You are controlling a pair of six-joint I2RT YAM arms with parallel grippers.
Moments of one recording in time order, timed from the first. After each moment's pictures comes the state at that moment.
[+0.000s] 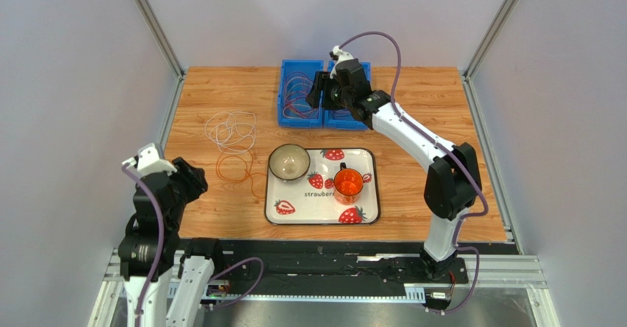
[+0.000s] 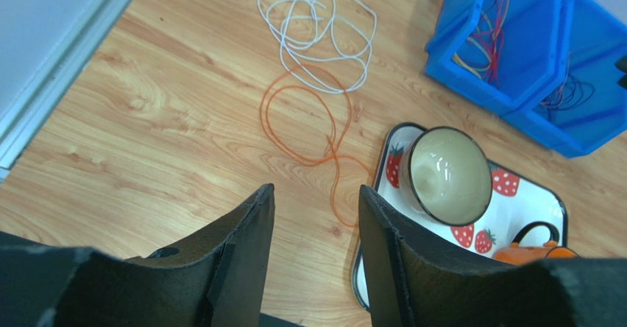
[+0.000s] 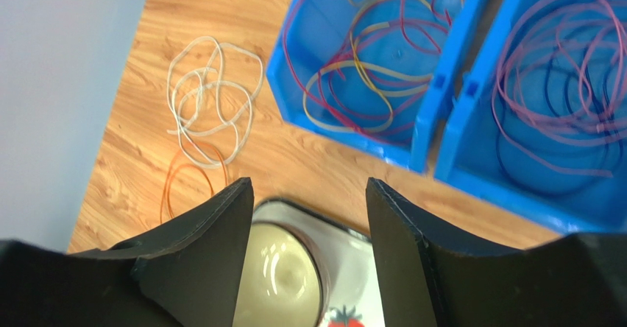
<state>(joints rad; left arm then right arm) -0.04 0.35 0.93 -0.94 -0.21 -0.46 0.58 1.87 1.68 -0.27 -0.06 0.49</state>
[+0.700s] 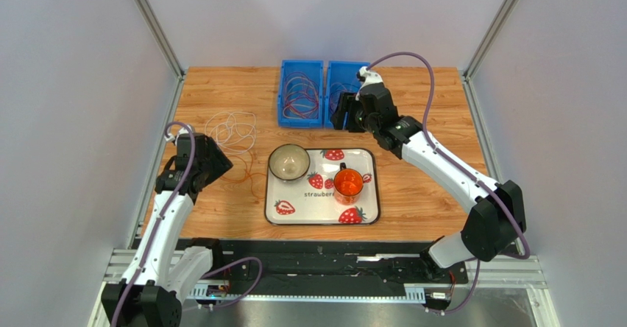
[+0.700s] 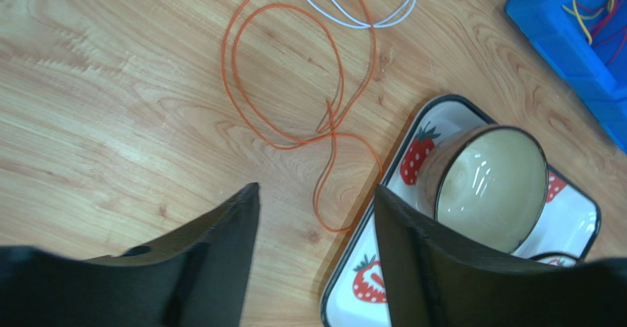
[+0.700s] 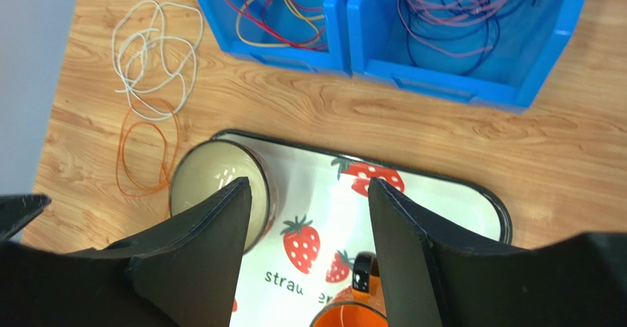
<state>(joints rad) -0.04 0.87 0.76 -0.68 -0.10 -0.65 0.59 1.48 1.28 -0.31 0.08 0.50</state>
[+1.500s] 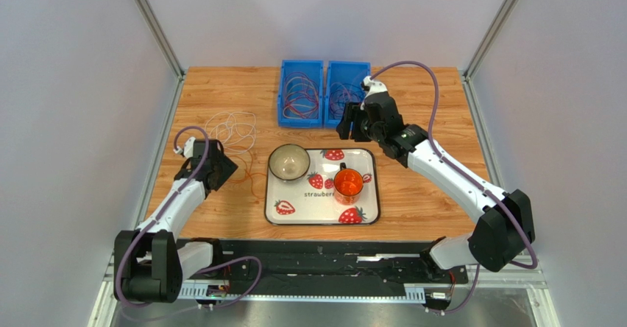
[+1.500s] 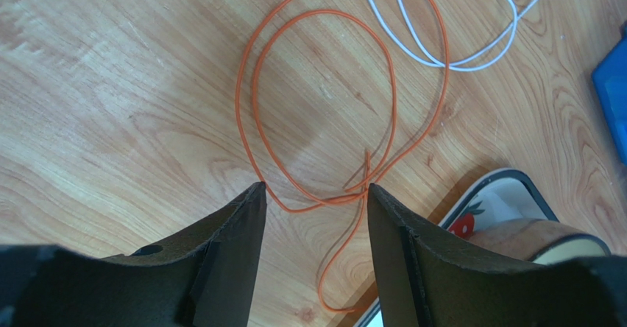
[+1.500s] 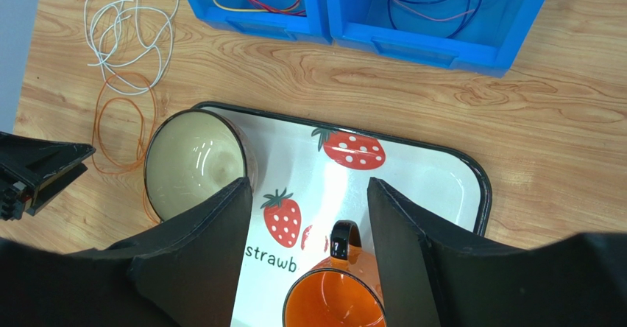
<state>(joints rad) -0.03 1.11 0.56 -0.34 -0.16 -0.85 0.59 1.40 1.17 -0.34 0.08 0.48</state>
